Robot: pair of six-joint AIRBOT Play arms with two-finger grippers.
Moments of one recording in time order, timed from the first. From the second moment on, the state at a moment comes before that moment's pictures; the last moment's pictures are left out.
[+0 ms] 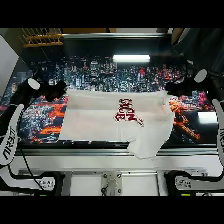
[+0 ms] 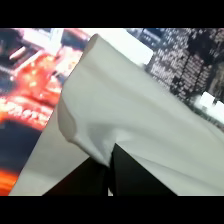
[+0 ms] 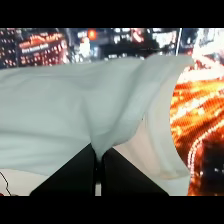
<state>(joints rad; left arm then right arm) 0.10 -1.53 1.20 1.16 -0.80 -1.81 -0.13 -1.47 1.30 -1.35 1.05 1.56</state>
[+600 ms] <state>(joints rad) 0.10 -1.44 0.98 1.15 -0.75 -1.80 -0.14 -1.41 1.04 -1.35 1.02 1.56</state>
